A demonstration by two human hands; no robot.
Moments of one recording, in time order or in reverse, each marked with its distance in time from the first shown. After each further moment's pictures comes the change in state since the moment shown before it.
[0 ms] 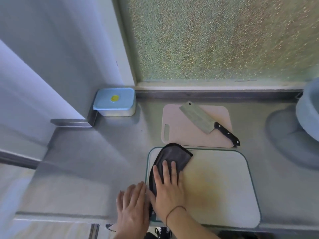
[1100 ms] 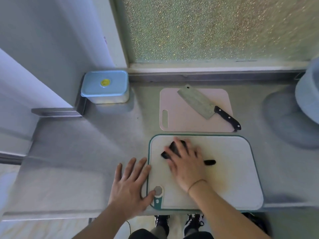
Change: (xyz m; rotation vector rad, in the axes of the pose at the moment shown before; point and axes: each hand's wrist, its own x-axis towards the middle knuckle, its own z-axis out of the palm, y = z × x) left_hand 0.045 -0.035 -0.009 0.133 -0.269 0.333; right_hand 0.025 0.062 -0.003 -0.198 0.131 -0.012
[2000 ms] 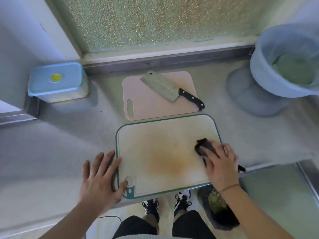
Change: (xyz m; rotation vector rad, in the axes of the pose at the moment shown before) left_hand 0.003 0.003 0.000 0.071 -0.029 -0.005; right_hand -0.123 0.138 0.019 0.152 0.284 0.388
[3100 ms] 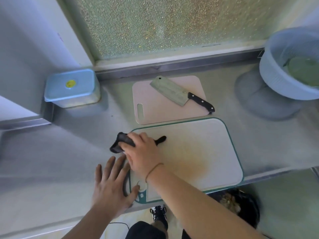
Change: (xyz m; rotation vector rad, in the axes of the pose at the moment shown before) left_hand -0.002 0.001 -0.002 -0.026 -0.001 -0.011; right_hand 0.060 -0.240 0.027 0.271 0.030 -0.511
